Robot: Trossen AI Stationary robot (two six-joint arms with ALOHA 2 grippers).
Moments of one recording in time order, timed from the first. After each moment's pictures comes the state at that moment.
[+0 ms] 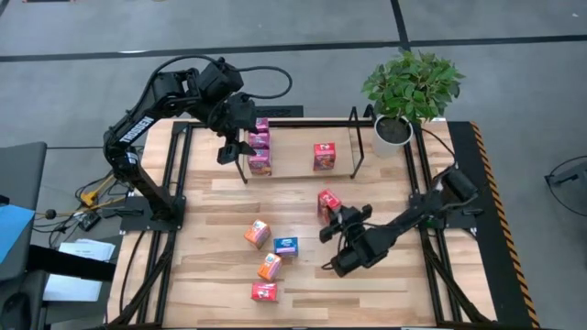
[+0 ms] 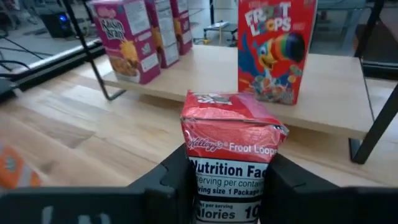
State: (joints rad) left arm 0.36 1.64 2.24 -1.45 0.22 0.29; right arm 0.52 1.82 1.00 -0.57 1.31 1.53
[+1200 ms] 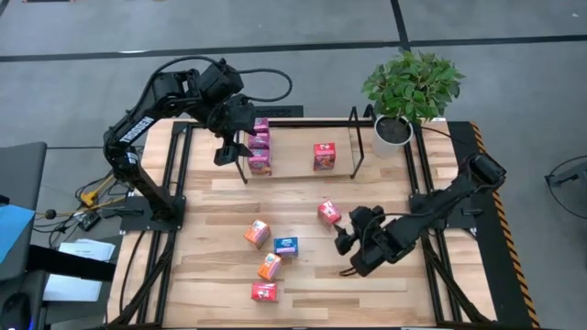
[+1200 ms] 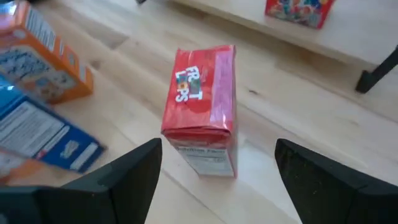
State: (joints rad) left arm 0.36 1.64 2.24 -1.49 0.22 0.34; right arm 0.59 1.53 1.00 -0.76 0.86 1.42
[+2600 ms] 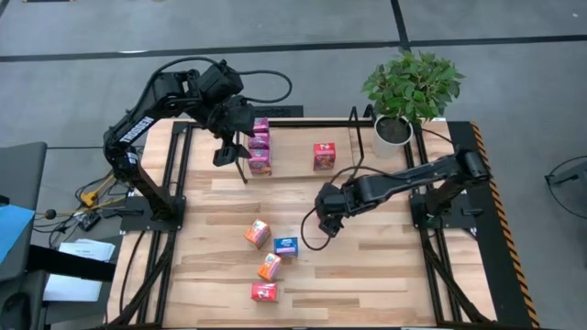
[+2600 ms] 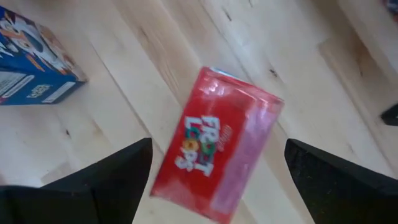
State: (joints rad) left arm 0.36 1.64 2.24 -1.52 0.22 0.32; right arm 0.17 1.64 1.29 -0.94 0.18 0.74
